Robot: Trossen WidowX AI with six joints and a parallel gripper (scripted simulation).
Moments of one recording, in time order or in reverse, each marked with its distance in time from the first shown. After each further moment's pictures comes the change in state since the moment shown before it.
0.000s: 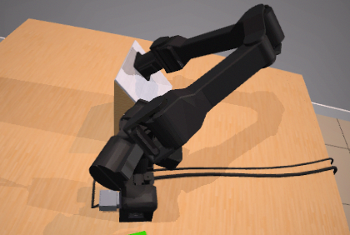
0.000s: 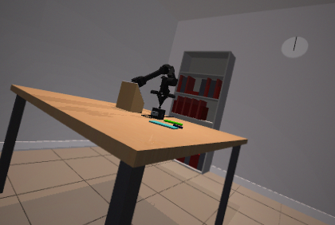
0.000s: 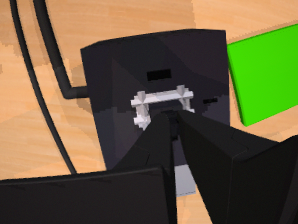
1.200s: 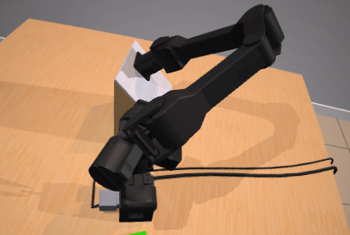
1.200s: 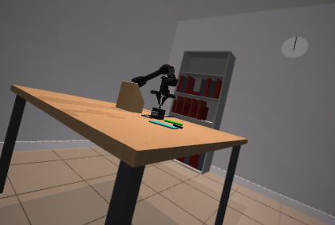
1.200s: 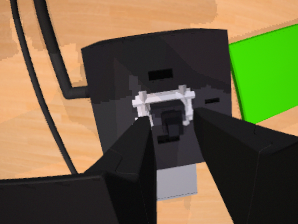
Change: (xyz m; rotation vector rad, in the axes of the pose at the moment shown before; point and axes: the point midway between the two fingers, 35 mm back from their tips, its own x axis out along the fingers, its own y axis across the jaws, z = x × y) arm 0.001 0.000 0.000 -0.001 -0.001 0.000
